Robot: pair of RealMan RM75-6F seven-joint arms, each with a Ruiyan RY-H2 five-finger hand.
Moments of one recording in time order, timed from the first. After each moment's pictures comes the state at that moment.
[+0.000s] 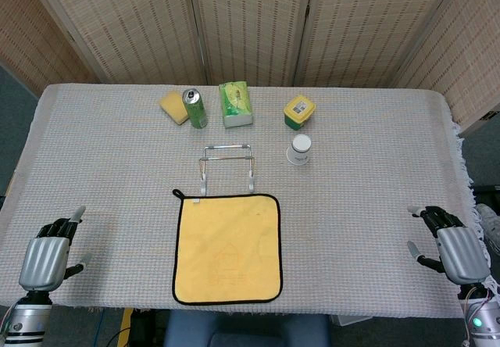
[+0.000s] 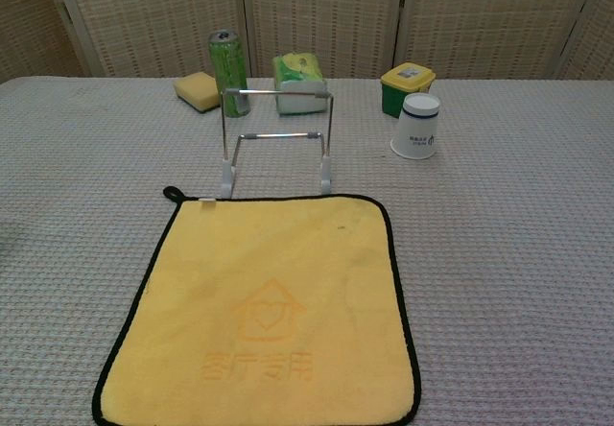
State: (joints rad) left arm -0.12 -1.24 -0.04 -1.70 1.47 1.48 0.37; right arm 0.08 -1.12 0.04 -1.61 -1.56 1.47 0.08
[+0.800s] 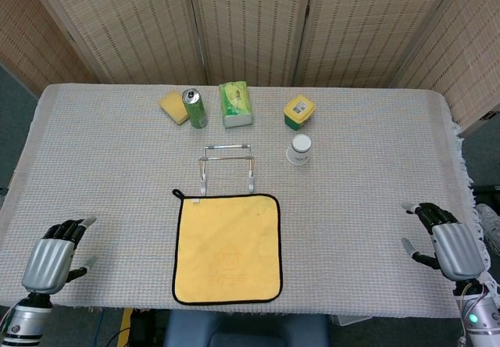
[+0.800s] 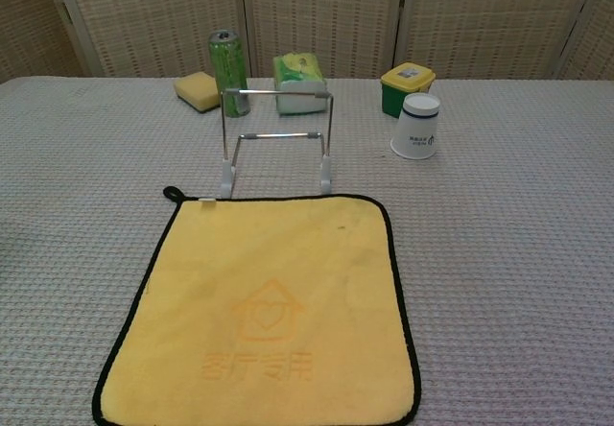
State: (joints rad) left arm -0.13 -1.23 0.00 -1.61 1.60 1.48 0.24; right arm 0.10 -1.11 0.04 -1.62 -1.58 1.46 0.10
